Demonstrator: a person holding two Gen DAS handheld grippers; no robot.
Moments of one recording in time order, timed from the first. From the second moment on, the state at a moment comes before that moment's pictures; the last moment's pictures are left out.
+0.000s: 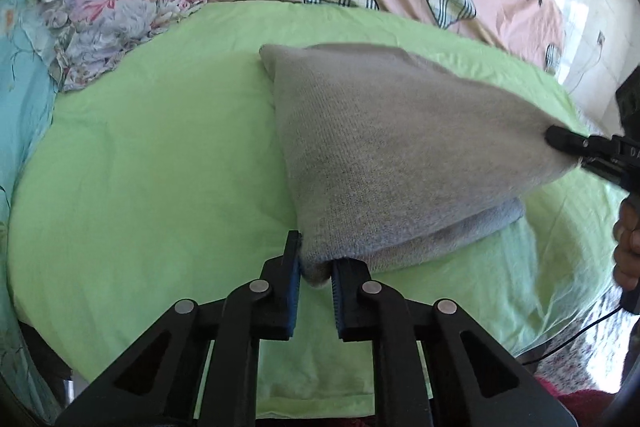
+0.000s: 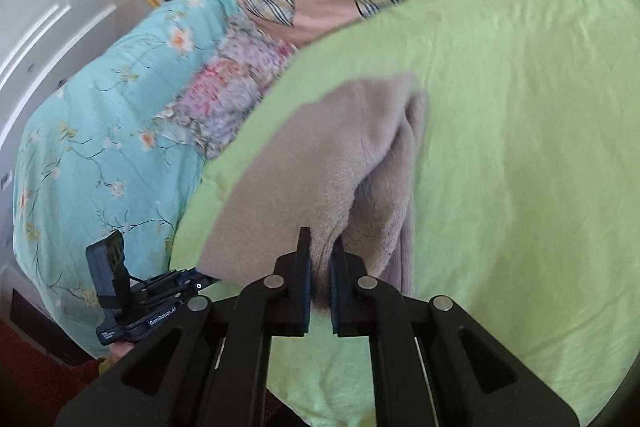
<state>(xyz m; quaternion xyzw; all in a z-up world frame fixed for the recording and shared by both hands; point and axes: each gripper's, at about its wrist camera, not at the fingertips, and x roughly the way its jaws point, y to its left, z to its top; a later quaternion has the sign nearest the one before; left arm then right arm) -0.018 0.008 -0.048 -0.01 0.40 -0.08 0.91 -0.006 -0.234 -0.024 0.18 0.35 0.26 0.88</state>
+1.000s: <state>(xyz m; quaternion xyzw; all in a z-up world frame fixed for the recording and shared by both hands) -0.005 0.032 -0.002 -0.05 0.37 -0.16 0.91 0.040 -0.244 -0.030 0.20 0.38 0.17 0.89</state>
